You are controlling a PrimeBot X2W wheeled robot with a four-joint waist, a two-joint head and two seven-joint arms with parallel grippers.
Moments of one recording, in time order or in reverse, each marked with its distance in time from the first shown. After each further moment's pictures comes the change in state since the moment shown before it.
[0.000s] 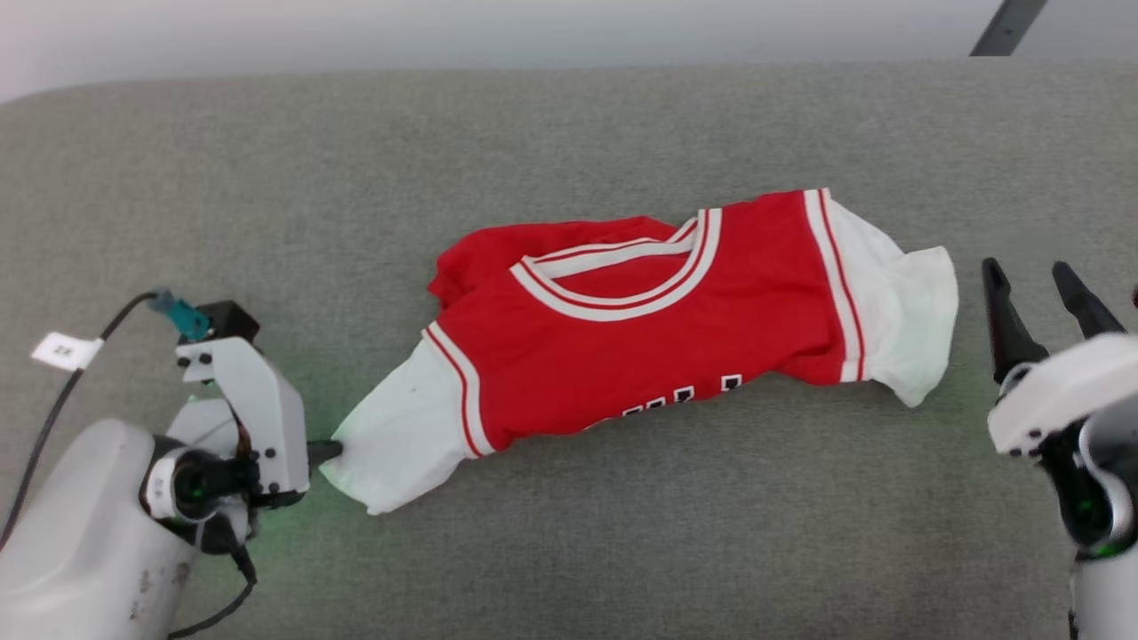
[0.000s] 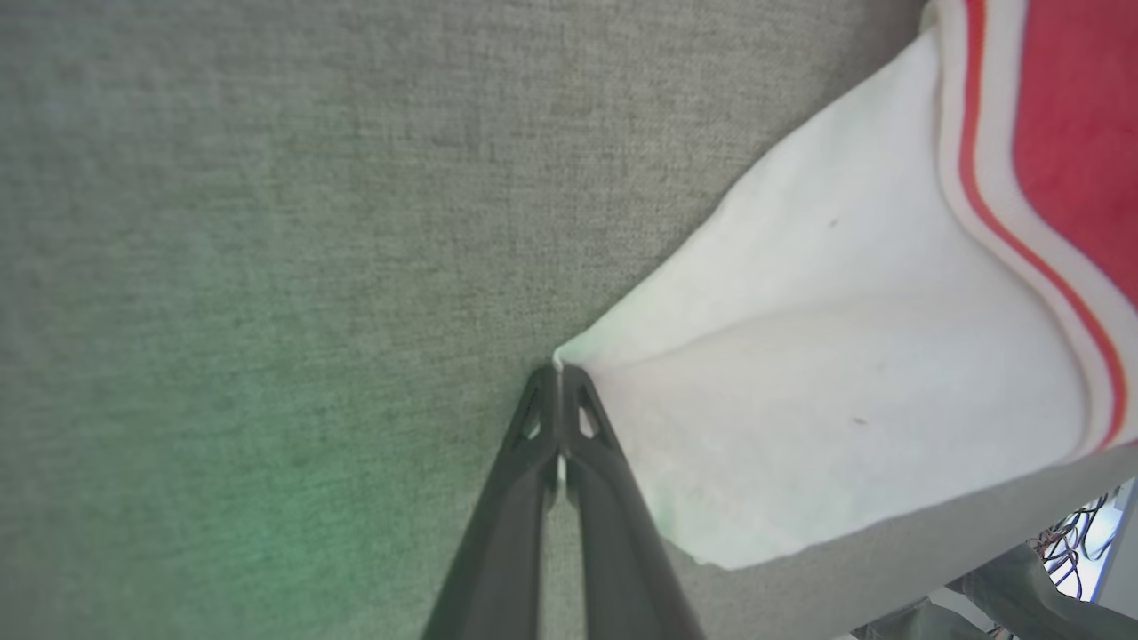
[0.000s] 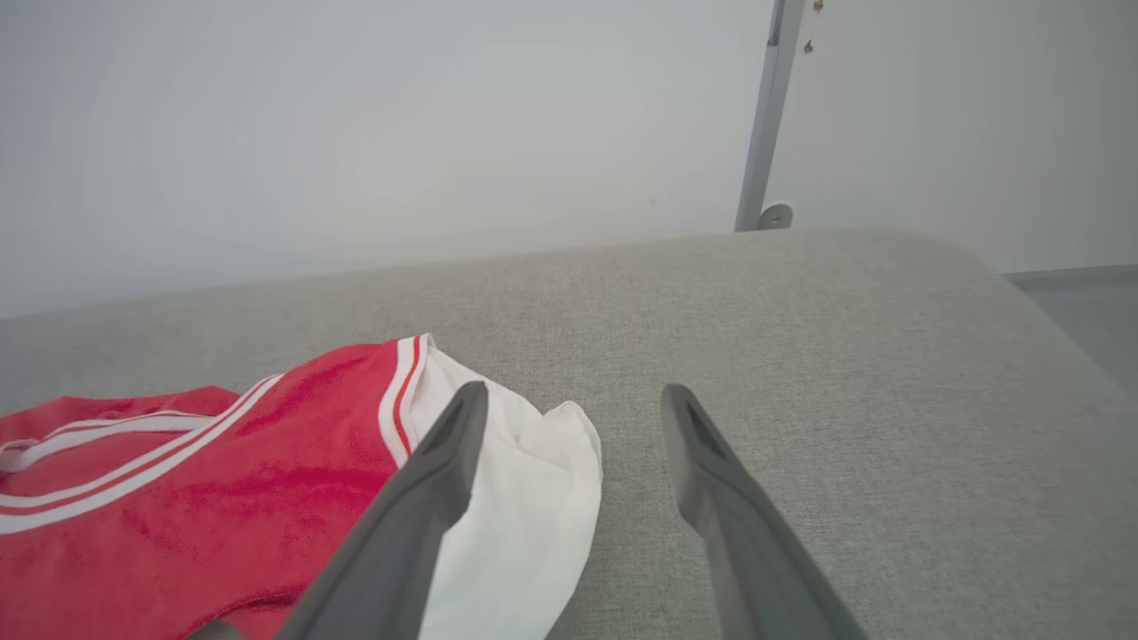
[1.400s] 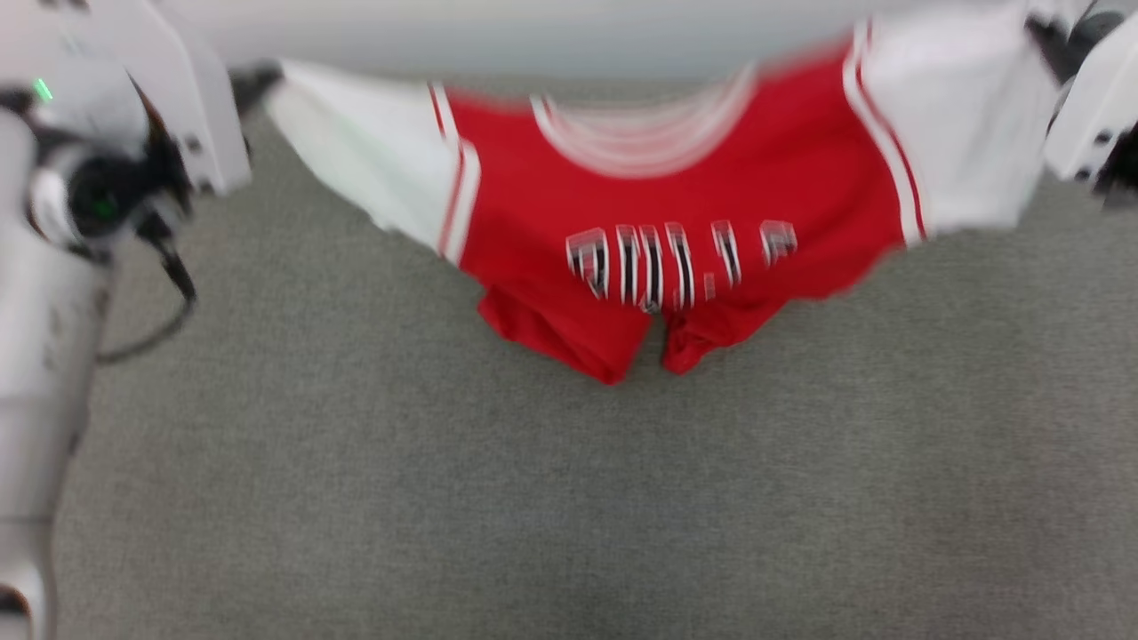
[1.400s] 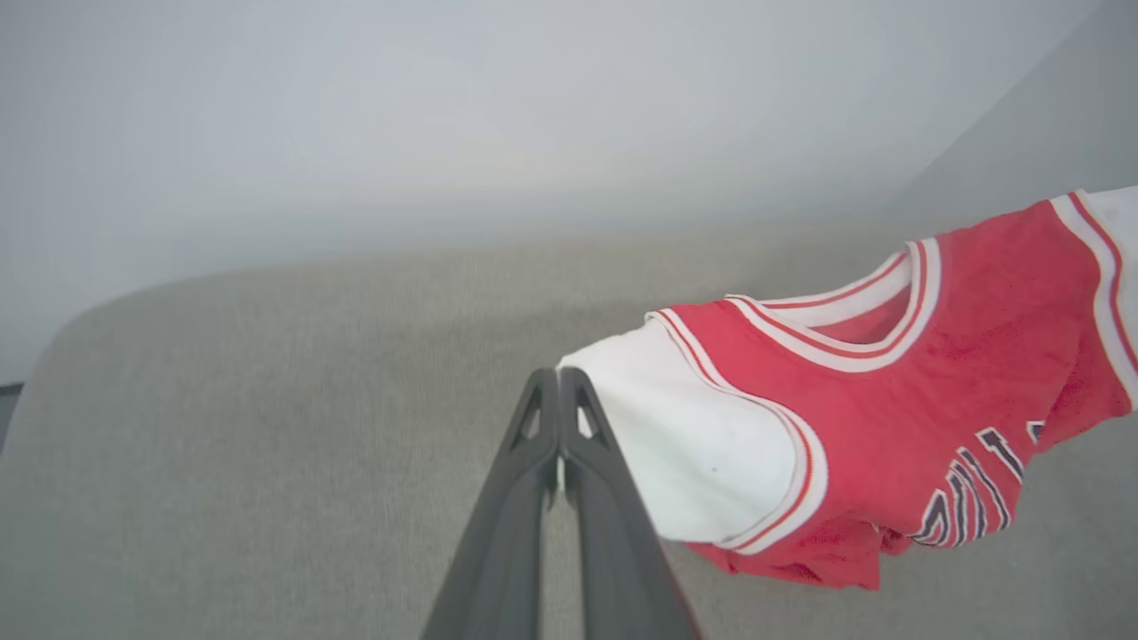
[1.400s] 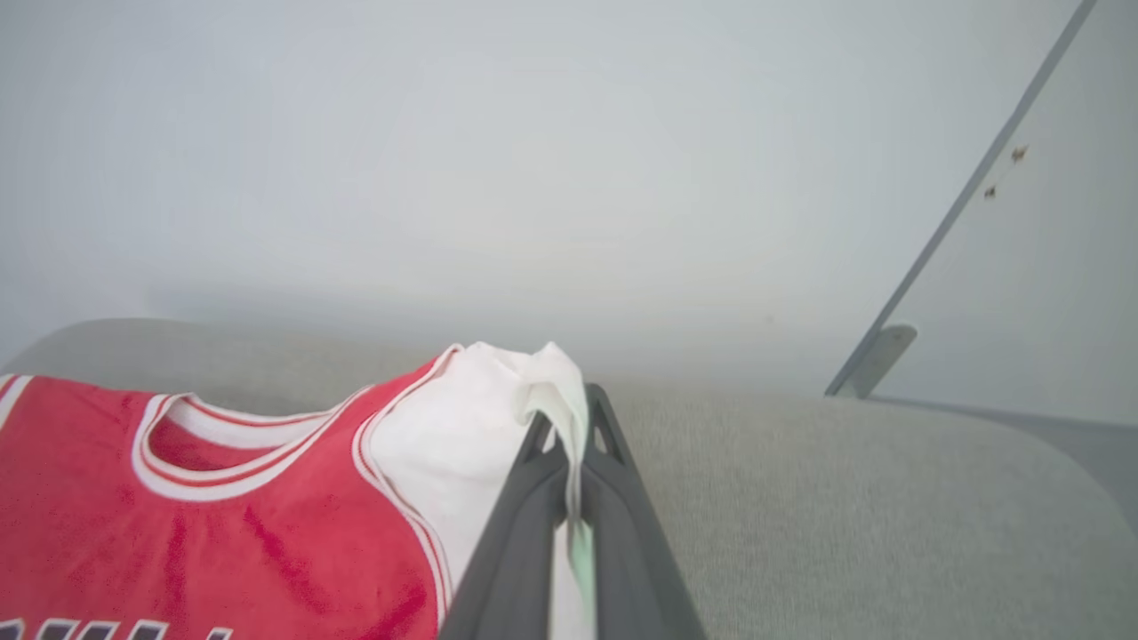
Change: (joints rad) left arm -0.493 0.005 -0.005 0.045 0.110 -0.093 -0.167; right arm -0.617 -0.193 0.215 0.396 0.176 0.000 0.348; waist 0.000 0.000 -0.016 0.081
